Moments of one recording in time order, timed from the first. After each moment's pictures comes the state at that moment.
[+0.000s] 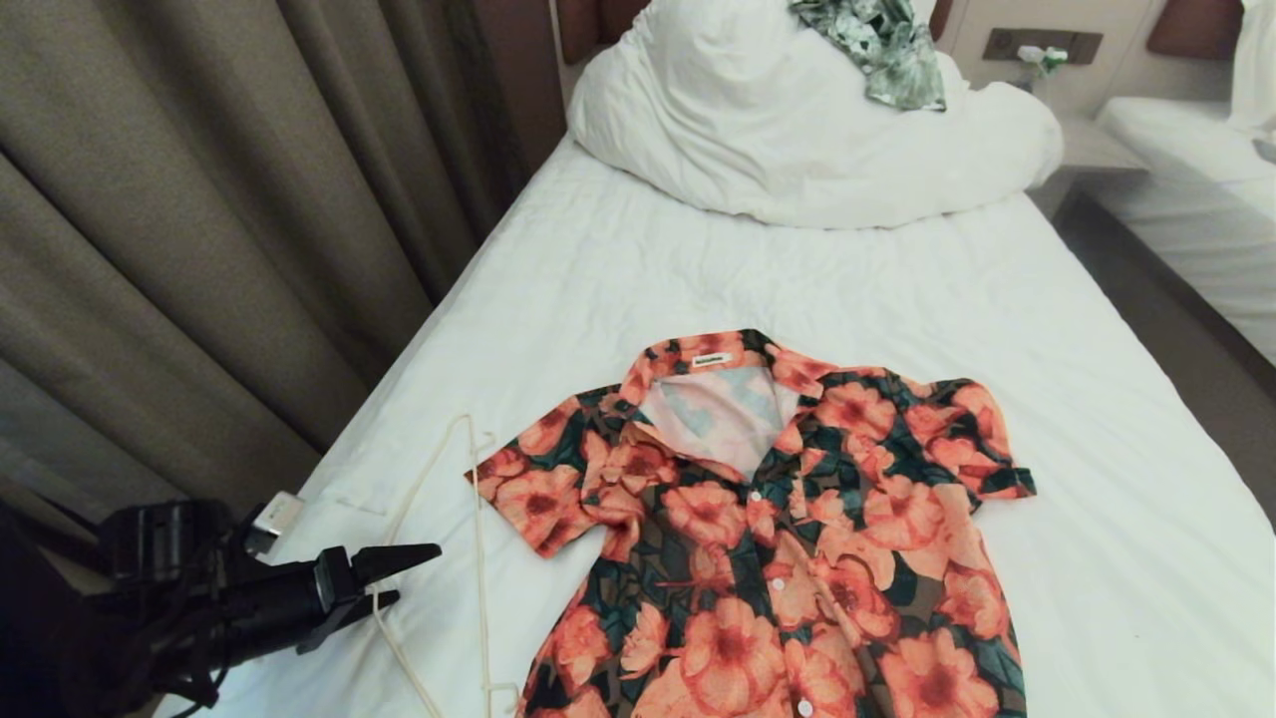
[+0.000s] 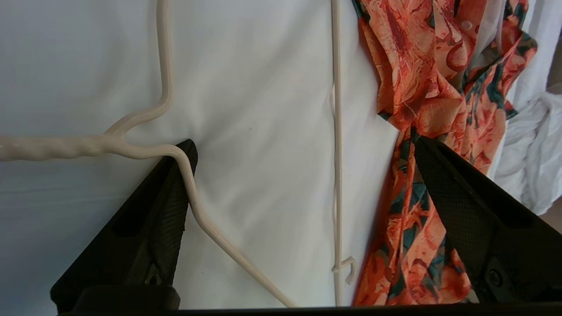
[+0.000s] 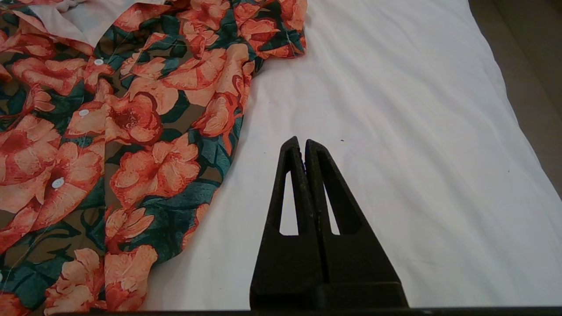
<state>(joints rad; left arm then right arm) 0.23 1.92 -0.33 -0.86 -0.78 -0.40 0.00 0.00 0.00 0.00 -0.01 0.01</state>
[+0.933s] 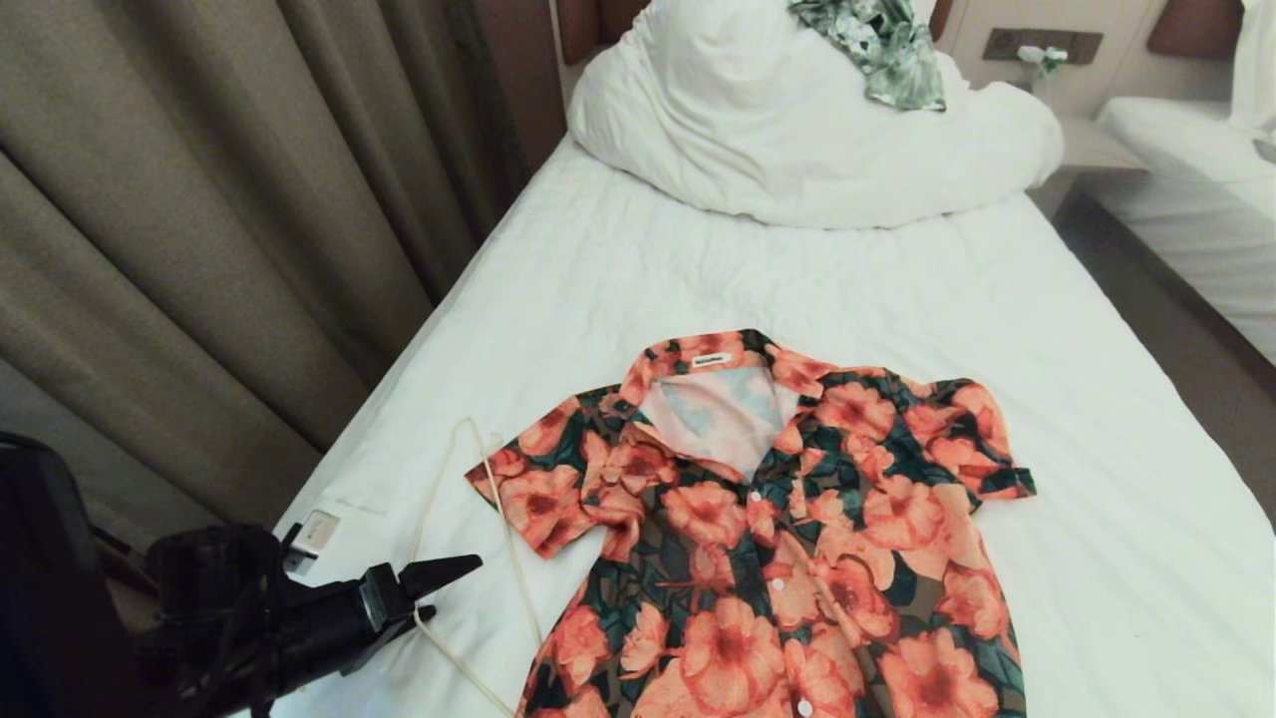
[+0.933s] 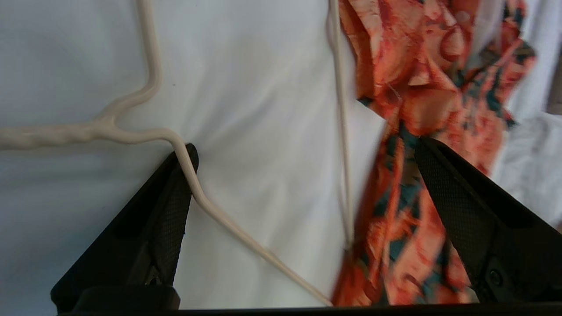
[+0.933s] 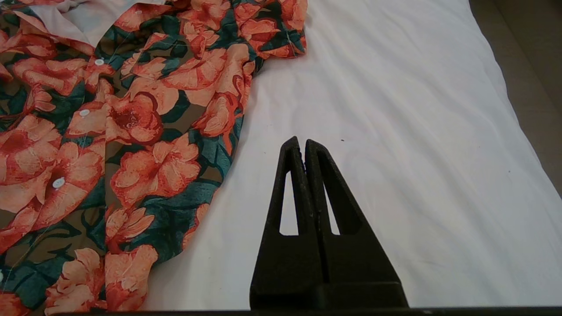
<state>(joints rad) 0.02 1.99 -0.12 -1.30 -0.55 -0.61 0.00 0.00 0.00 0.00 -0.01 0.01</state>
